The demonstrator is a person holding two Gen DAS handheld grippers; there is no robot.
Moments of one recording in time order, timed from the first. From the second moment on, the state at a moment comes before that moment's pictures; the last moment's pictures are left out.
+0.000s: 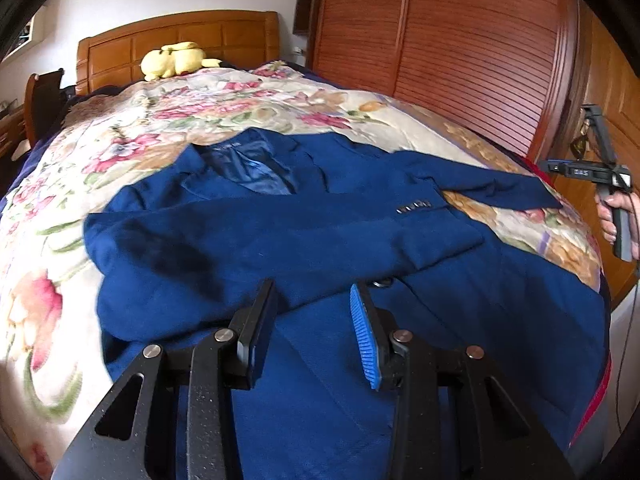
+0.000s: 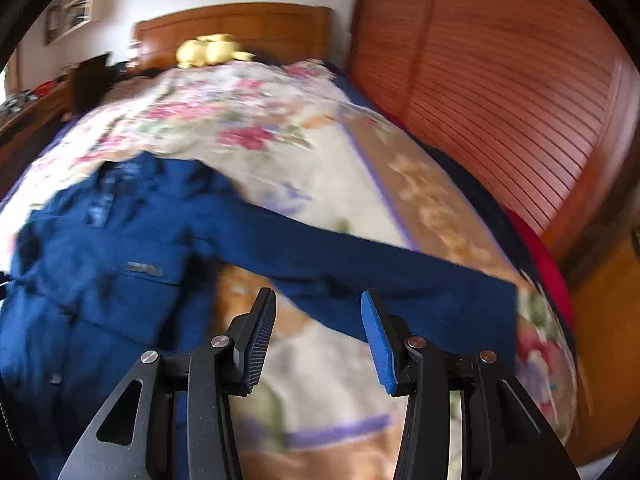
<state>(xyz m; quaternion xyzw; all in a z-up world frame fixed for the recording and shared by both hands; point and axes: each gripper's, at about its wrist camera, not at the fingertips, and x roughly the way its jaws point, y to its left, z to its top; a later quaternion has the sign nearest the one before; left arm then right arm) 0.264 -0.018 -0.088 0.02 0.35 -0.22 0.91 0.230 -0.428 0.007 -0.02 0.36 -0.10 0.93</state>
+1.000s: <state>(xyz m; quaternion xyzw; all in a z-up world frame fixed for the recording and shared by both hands) 0.272 -0.041 -0.141 0.05 0.41 -0.22 0.88 0.250 -0.548 -0.058 0.09 0.39 -0.25 0.88</state>
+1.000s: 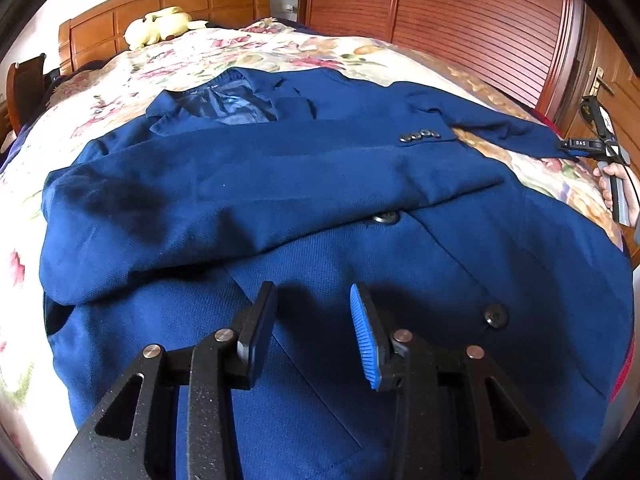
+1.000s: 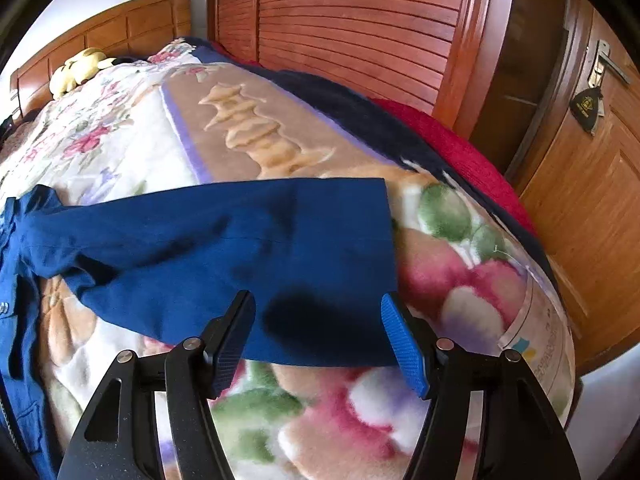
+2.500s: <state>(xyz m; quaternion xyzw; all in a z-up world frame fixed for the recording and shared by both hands) 0.262 0.024 -0.061 0.03 0.32 -0.18 0.93 0.276 -0.239 0.195 -0.19 0.20 0.01 0.96</state>
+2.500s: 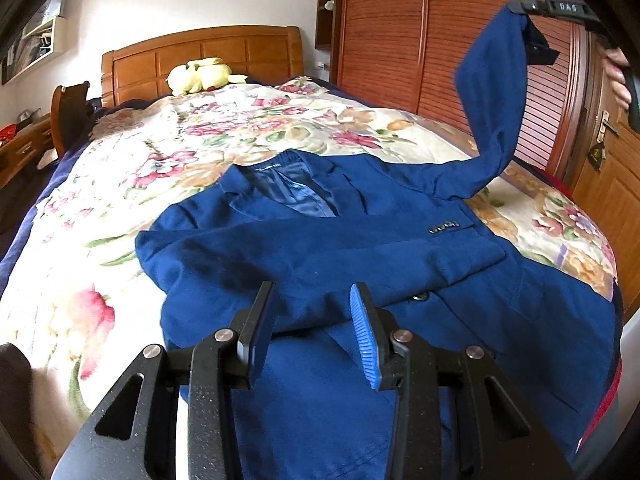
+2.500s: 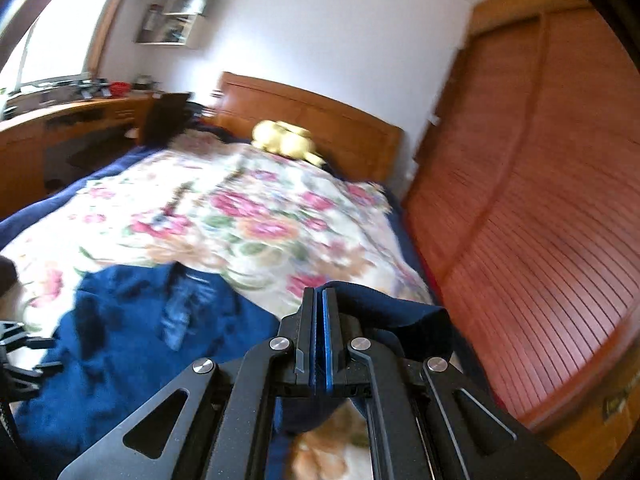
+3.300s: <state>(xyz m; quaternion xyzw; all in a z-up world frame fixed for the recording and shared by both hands) 0.266 0.034 -0.064 0.03 0.32 -0.16 0.93 0.276 -0.212 0.169 -0.18 0.27 0.15 0.93</state>
